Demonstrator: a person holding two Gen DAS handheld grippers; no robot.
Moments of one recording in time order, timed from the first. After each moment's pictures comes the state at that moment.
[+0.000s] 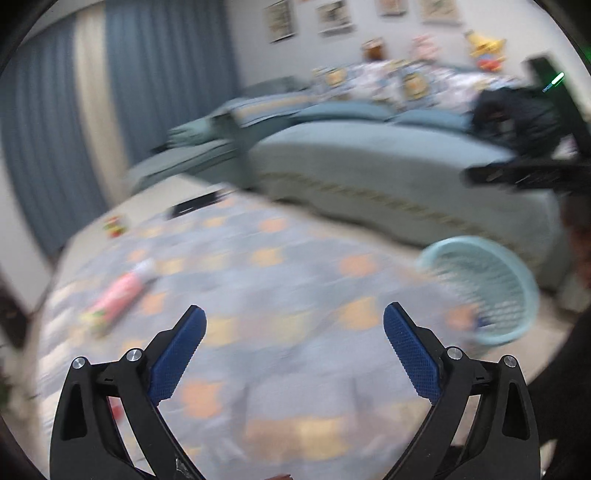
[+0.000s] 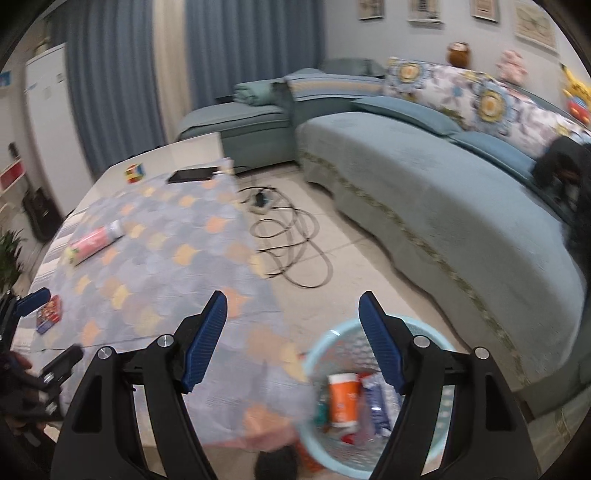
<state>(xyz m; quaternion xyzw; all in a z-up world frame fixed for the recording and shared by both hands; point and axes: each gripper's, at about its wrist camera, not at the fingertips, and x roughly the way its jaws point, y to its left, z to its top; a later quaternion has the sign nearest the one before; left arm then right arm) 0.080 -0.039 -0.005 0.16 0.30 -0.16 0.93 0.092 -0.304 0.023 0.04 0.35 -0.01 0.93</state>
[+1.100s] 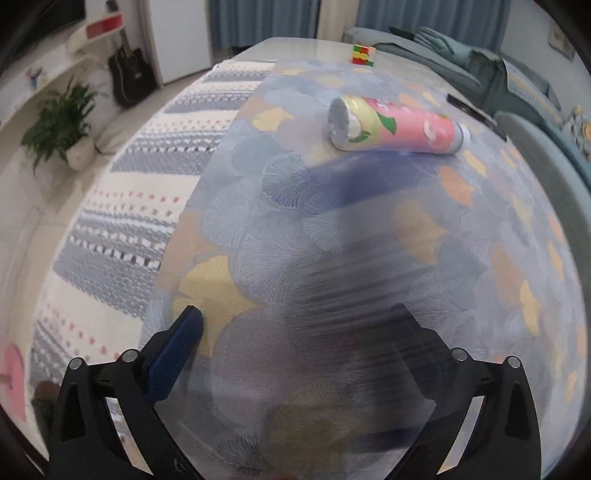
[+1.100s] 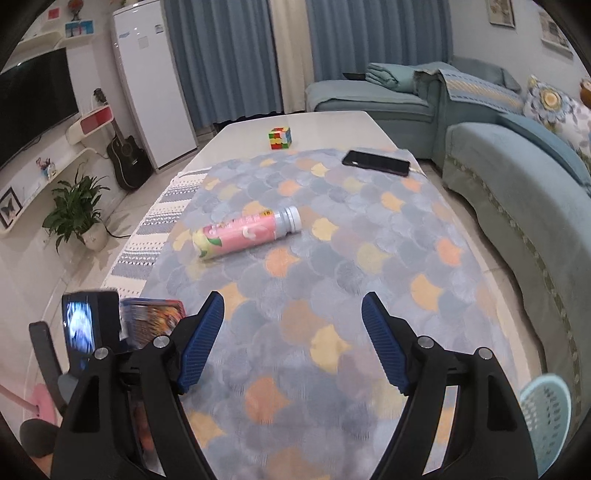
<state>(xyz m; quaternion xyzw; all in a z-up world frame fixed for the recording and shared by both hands) 0.165 0.196 -0.096 -0.10 0.47 0.16 0.86 0.202 -0.027 0.026 0.01 0.38 0.19 0.91</state>
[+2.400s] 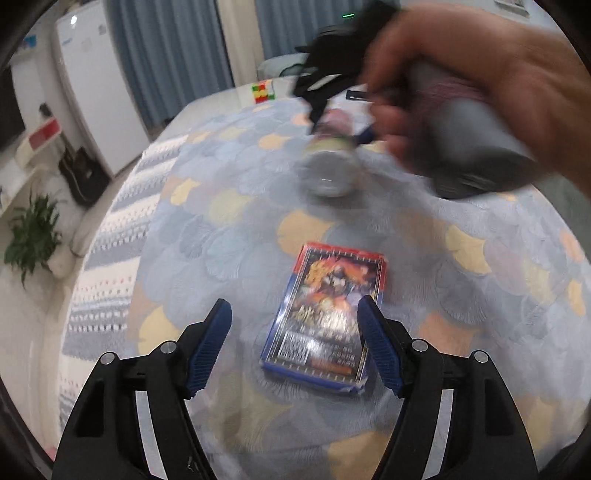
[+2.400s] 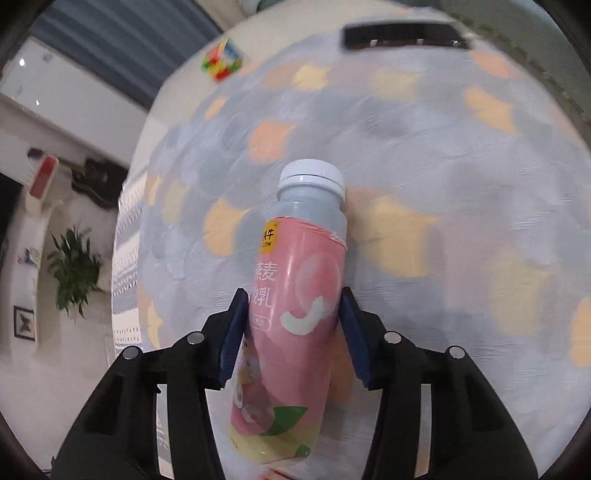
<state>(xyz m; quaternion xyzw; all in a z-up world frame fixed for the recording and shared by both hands) 0.153 0.112 -0.072 0.06 0.42 0.07 0.90 0.422 0.048 -0.080 0.18 0.57 0.15 0.79</state>
